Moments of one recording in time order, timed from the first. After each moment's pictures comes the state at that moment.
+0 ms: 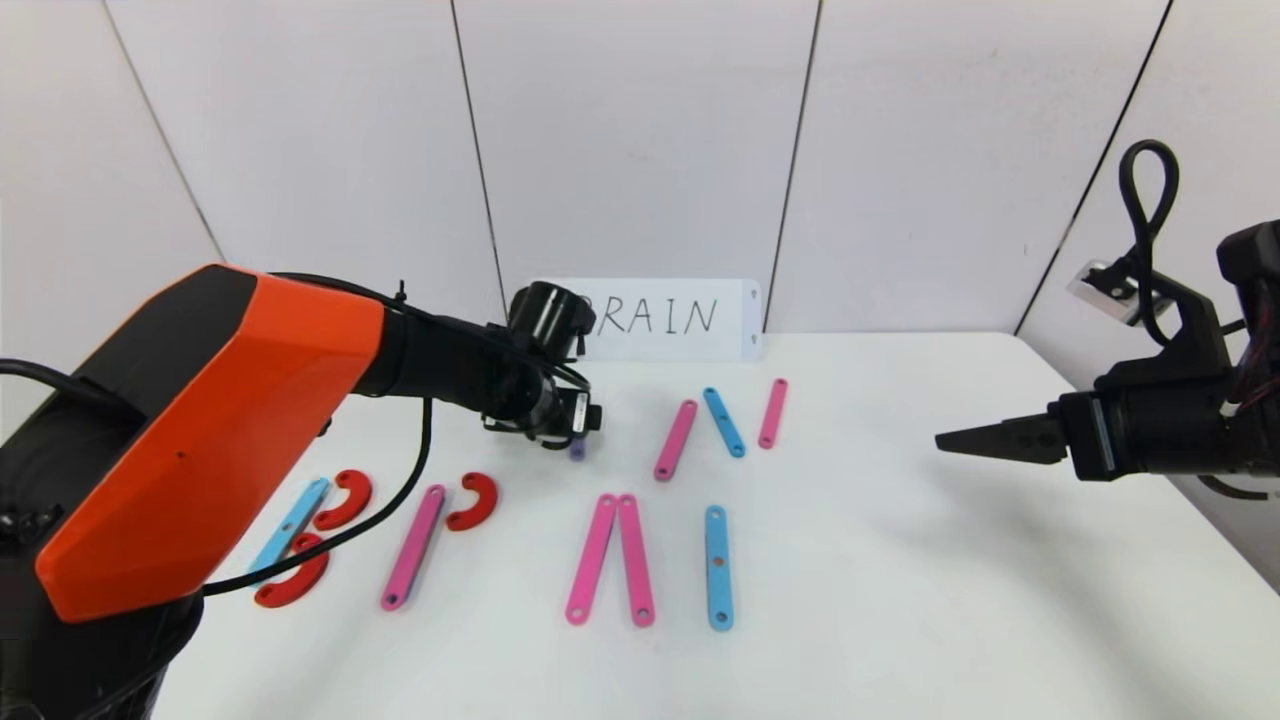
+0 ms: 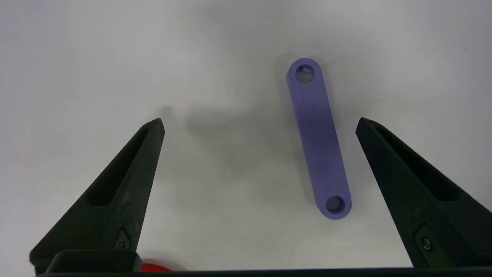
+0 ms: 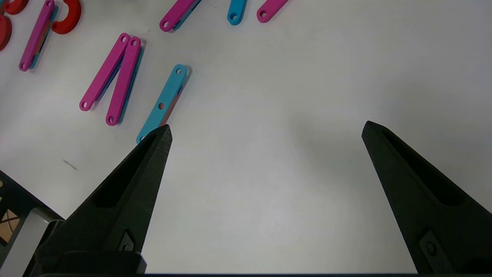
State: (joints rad) left arm -0.47 2.29 -1.69 0.20 0.28 -0.28; right arm 0.05 1.52 -0.97 0.20 0.49 -0.07
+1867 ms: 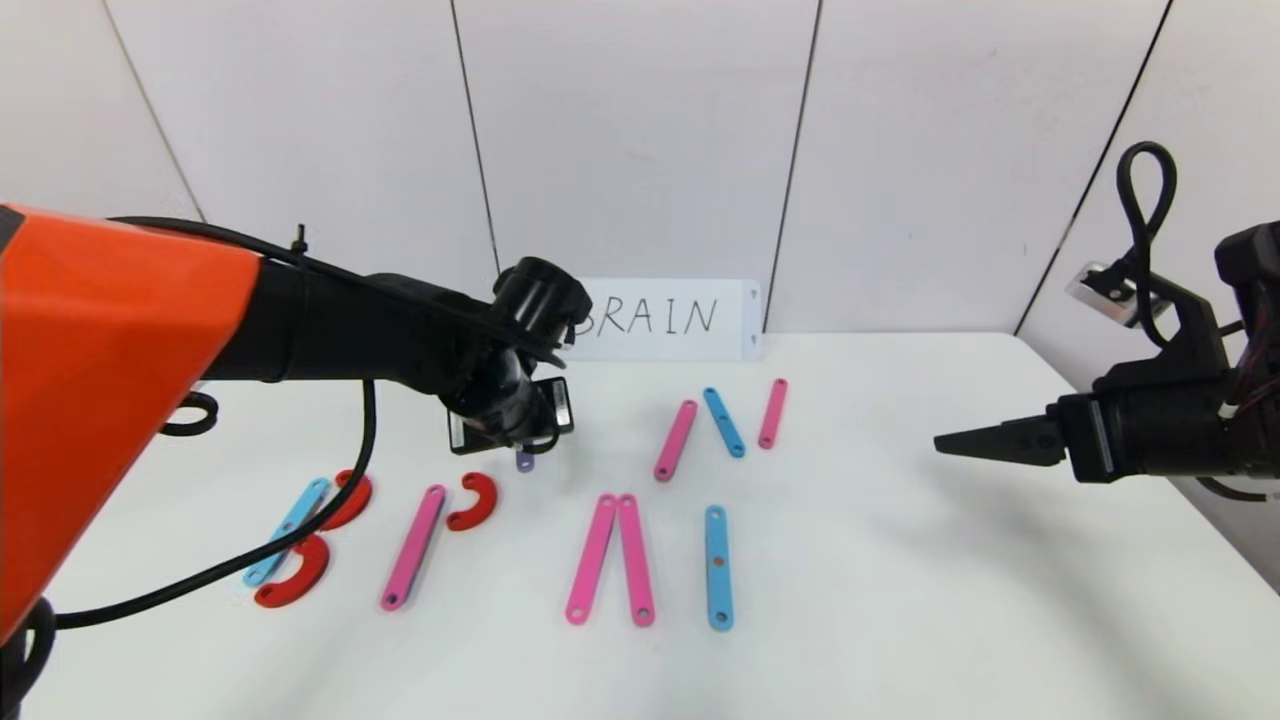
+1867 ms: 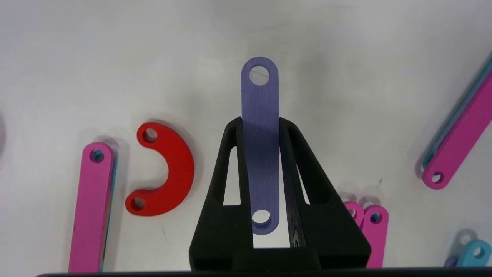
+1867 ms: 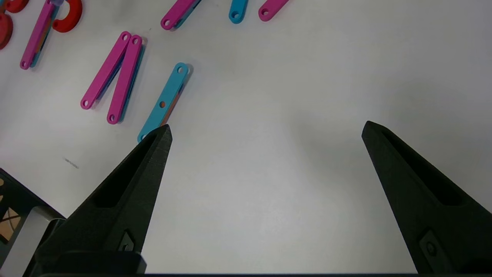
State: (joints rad) left arm -0.53 2.08 -1.57 0.41 0.36 -0.66; right arm 0.05 1.52 -0.97 0.20 0.49 -0.07
